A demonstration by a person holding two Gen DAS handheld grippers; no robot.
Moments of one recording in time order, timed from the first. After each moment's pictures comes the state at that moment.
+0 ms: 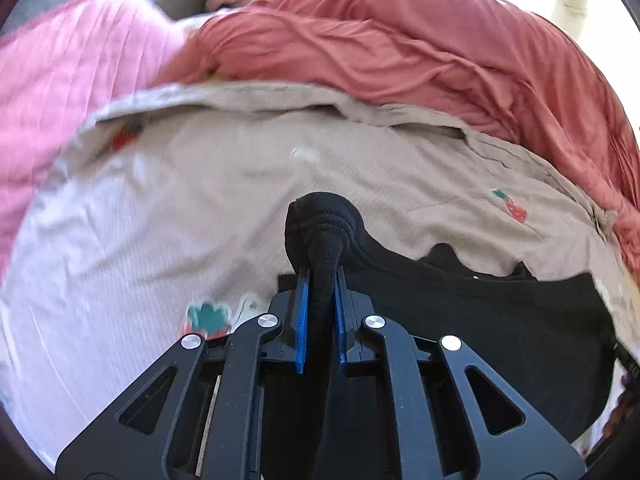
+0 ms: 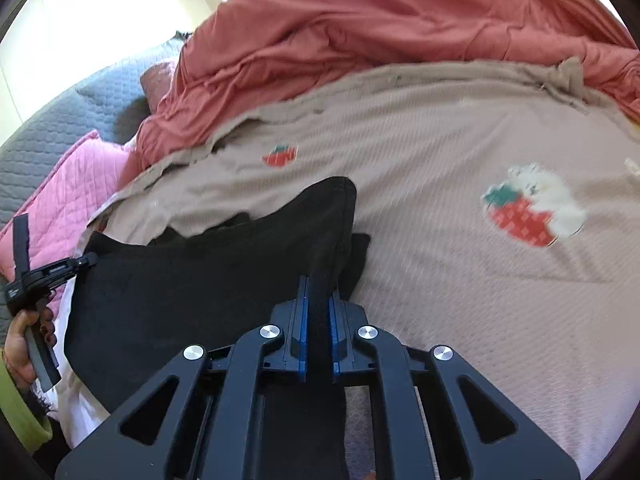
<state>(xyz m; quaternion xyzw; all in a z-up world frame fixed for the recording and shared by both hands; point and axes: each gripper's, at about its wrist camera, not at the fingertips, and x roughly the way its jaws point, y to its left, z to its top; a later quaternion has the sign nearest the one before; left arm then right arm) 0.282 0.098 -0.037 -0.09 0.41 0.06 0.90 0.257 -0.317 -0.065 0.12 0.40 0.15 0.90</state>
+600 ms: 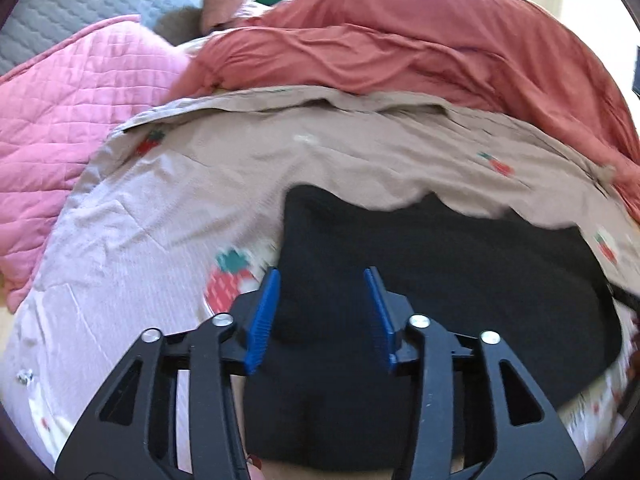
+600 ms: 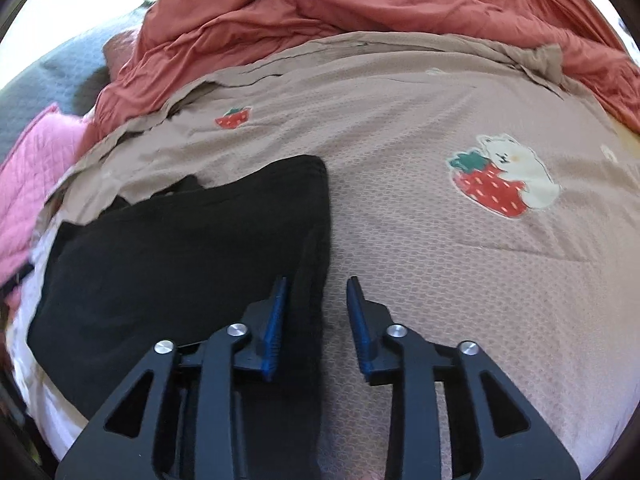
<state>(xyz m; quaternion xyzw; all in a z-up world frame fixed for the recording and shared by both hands) 0.209 0.073 -0.029 -0.04 0.40 0.06 0.91 0.263 -0.324 -0.087 0.10 0.46 0.09 0.88</state>
